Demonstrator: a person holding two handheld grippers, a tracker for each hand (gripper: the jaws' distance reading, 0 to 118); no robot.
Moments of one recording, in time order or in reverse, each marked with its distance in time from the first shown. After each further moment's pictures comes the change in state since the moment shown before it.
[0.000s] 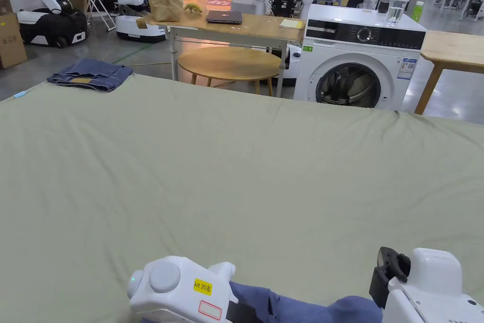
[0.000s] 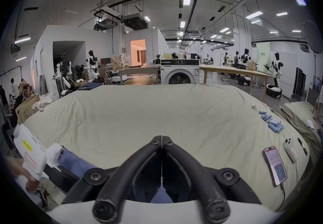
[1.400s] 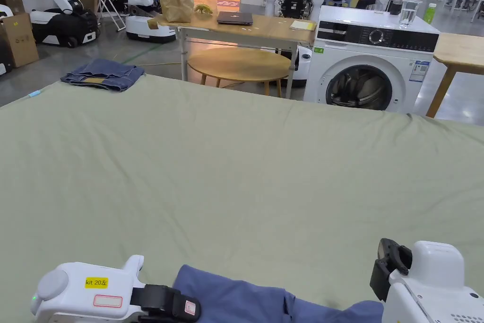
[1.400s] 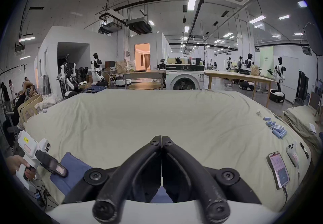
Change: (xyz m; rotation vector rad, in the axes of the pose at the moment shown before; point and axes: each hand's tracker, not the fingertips) left arm -0.123 -0.026 0.110 0.207 -0.146 0.148; right arm -0.023 0.008 -0.004 0.035 0.031 0.015
